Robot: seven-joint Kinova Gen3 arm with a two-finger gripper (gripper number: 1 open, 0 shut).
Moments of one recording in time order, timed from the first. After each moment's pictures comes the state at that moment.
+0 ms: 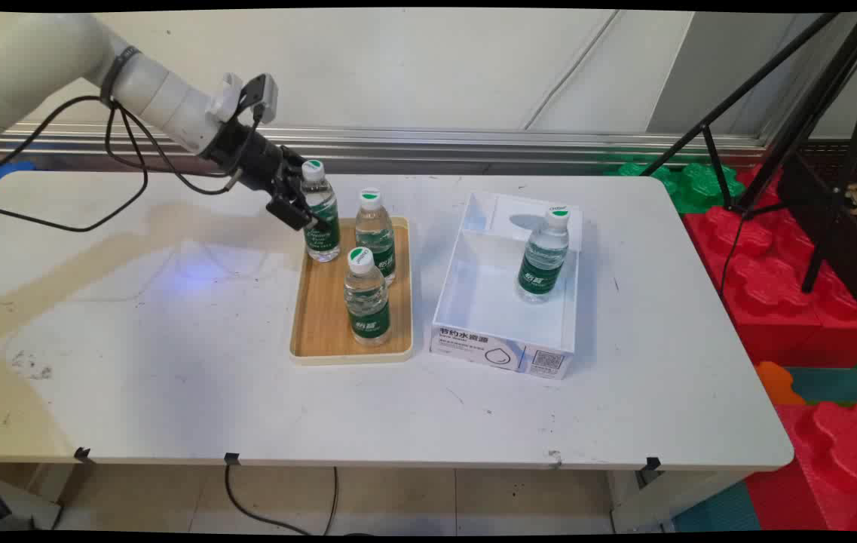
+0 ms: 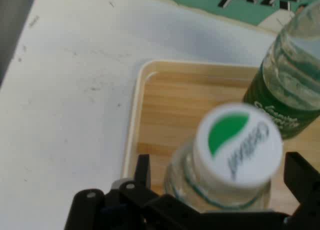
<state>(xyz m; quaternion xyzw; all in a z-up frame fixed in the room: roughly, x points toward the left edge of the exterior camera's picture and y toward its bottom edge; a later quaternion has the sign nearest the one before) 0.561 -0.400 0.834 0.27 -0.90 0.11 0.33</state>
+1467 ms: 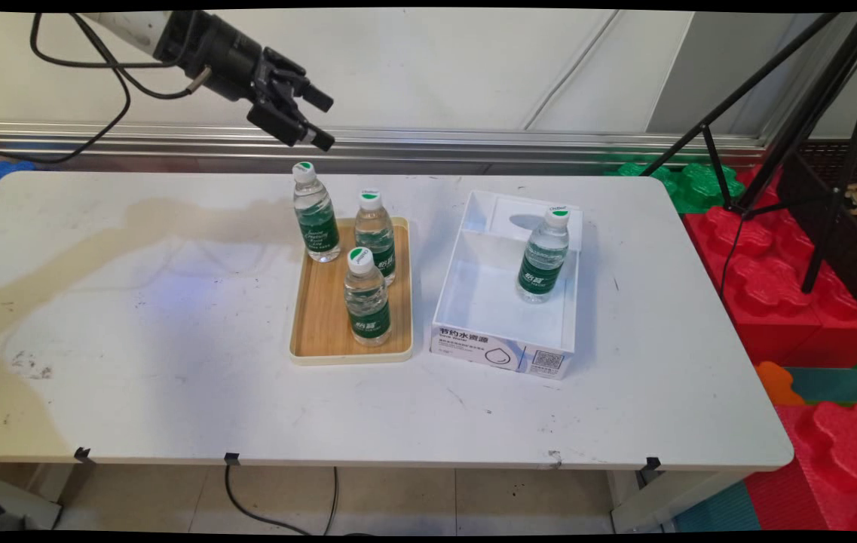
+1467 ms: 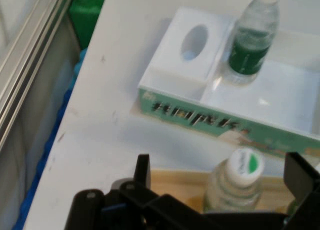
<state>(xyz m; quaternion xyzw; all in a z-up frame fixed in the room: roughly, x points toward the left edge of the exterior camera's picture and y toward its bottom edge) 0.539 -0.372 0.975 0.25 -0.87 0.15 0.39</state>
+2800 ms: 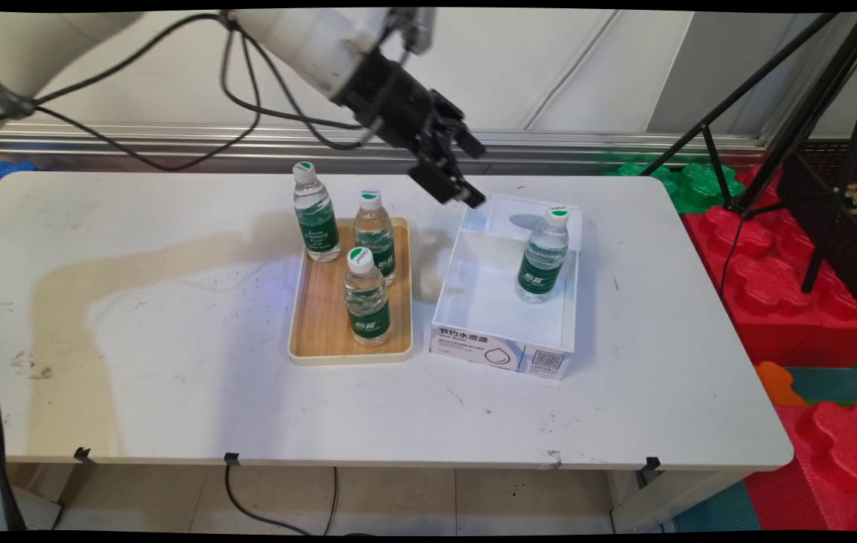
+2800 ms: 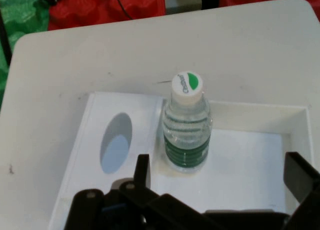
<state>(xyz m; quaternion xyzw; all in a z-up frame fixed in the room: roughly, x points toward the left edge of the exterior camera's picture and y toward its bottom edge) 0.343 -0.424 0.948 0.14 -0.90 0.12 0.39</state>
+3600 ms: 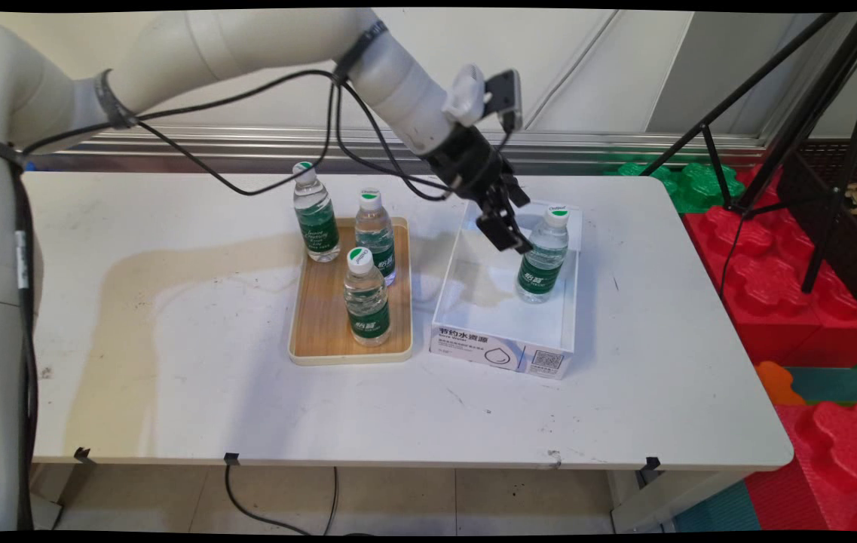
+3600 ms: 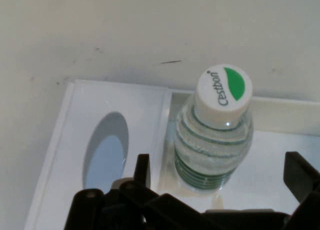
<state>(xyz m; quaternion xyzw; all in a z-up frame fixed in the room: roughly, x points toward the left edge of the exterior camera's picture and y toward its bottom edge) 0.261 -0.478 0.875 0.15 -0.92 0.11 0.34</state>
